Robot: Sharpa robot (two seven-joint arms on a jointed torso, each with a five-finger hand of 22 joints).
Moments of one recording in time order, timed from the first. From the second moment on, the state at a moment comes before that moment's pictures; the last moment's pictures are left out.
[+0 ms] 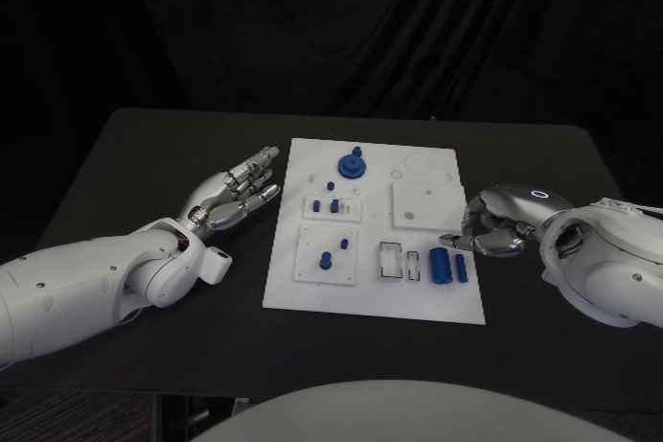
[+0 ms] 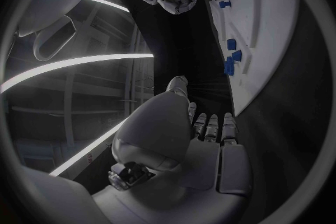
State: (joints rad) left arm 1.13 -0.92 -0.21 1.46 -0.35 -0.19 0.68; left_hand 1.55 0.18 -0.20 0.29 0.55 0.24 -0.10 0.03 0.03 0.02 -0.02 0.01 0.01 0.00 -0.03 0.01 0.00 0.15 0.01 0.04 0.01 0.03; right arm 1.30 -1.24 -0.25 2.00 -1.59 -0.23 -0.53; right_hand 0.97 -0.14 0.12 0.30 0.29 0.94 0.03 0.57 0.63 1.47 -0.02 1.57 1.31 1.47 -0.10 1.56 1.31 0.01 1.47 0.01 1.57 1.31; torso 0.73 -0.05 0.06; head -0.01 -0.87
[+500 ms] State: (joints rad) left arm 1.13 -0.92 -0.21 1.46 -0.35 -0.19 0.68; left_hand 1.55 0.18 -0.20 0.29 0.55 0.10 -0.23 0.02 0.02 0.02 -0.02 0.01 0.01 0.00 -0.01 0.01 0.00 0.15 0.01 0.05 0.01 0.03; right arm 1.27 -1.24 -0.25 2.03 -1.63 -0.22 -0.58; right_hand 0.96 -0.14 0.12 0.30 0.29 0.93 0.04 0.57 0.64 1.47 -0.02 1.57 1.31 1.47 -0.10 1.56 1.31 0.01 1.47 0.01 1.57 1.31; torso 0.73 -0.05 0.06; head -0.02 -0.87
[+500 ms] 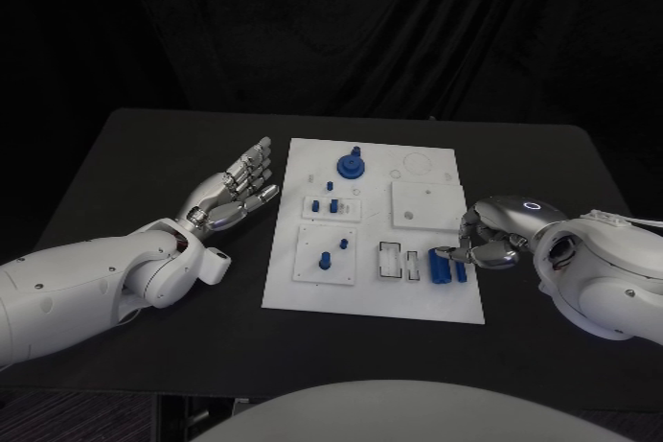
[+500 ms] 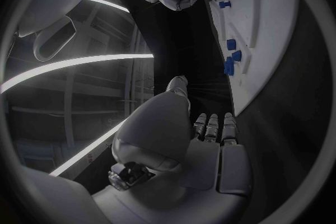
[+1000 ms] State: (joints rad) left arm 1.13 -0.92 -0.21 1.46 -0.35 -0.18 0.68; left_hand 1.57 0.18 -0.19 0.28 0.56 0.12 -0.19 0.02 0.02 0.02 -0.01 0.01 0.01 0.00 0.00 0.01 0.00 0.15 0.01 0.06 0.01 0.03; right arm 1.25 -1.22 -0.25 2.03 -1.65 -0.22 -0.59; right_hand 0.96 -0.14 0.13 0.30 0.29 0.93 0.03 0.57 0.65 1.47 -0.02 1.57 1.31 1.47 -0.10 1.56 1.31 0.01 1.47 0.01 1.57 1.31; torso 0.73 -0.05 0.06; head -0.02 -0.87
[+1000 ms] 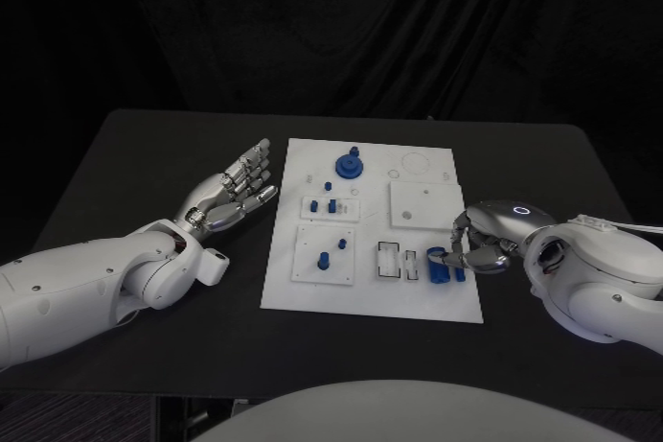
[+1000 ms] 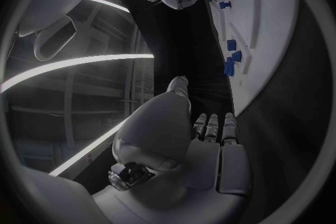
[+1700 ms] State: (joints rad) left arm 1.13 -0.92 -0.21 1.45 -0.36 -0.16 0.68; left_hand 1.58 0.18 -0.18 0.28 0.57 0.13 -0.17 0.02 0.02 0.01 -0.01 0.01 0.00 0.00 0.01 0.01 0.00 0.15 0.01 0.07 0.01 0.03; right arm 1.22 -1.17 -0.25 1.99 -1.68 -0.21 -0.59; right_hand 0.98 -0.13 0.14 0.29 0.29 0.92 0.04 0.57 0.66 1.47 -0.02 1.57 1.31 1.47 -0.10 1.56 1.31 0.01 1.47 0.01 1.57 1.31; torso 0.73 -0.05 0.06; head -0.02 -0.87
